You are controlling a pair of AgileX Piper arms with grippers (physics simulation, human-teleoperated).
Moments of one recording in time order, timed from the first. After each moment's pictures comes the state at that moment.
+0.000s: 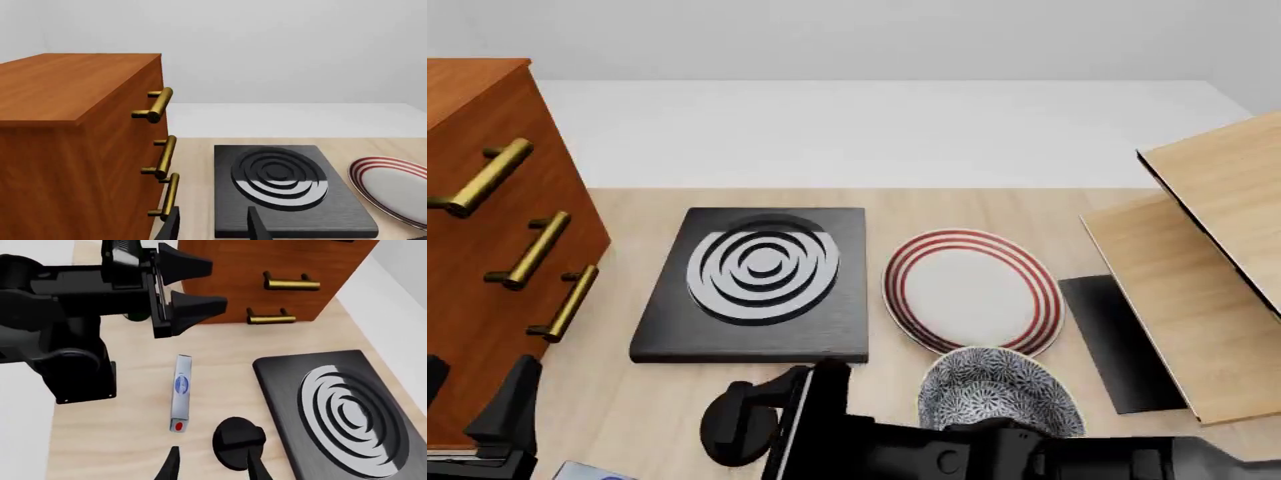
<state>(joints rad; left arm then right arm) 0.00 0.00 0.00 0.00 0.00 1.22 1.48 -0.71 -0.25 -0.25</state>
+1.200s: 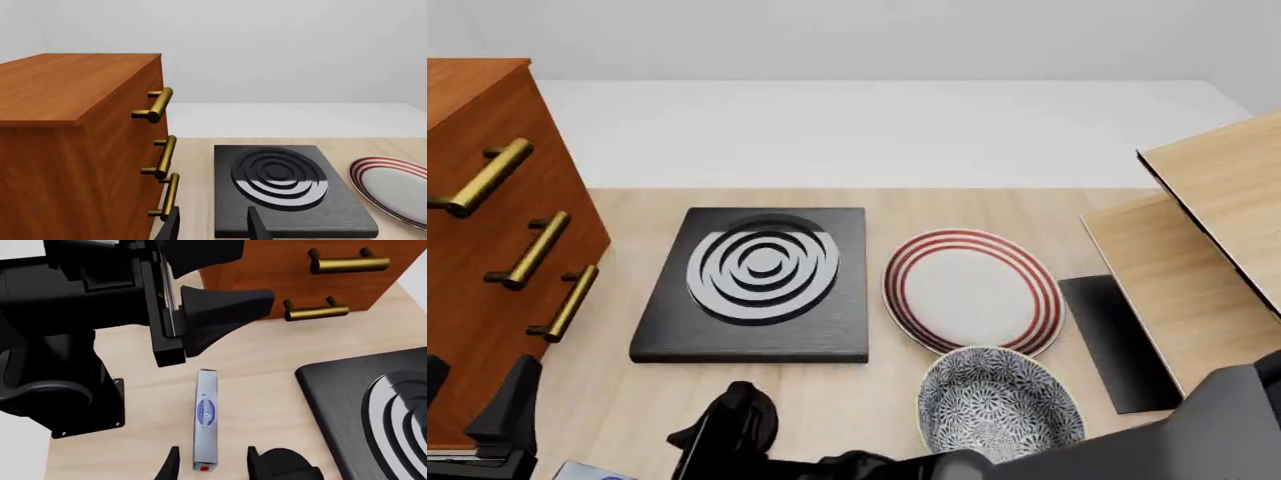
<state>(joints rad) 0.00 0.00 0.00 0.00 0.00 1.28 1.88 -0.93 -0.40 -0.13</state>
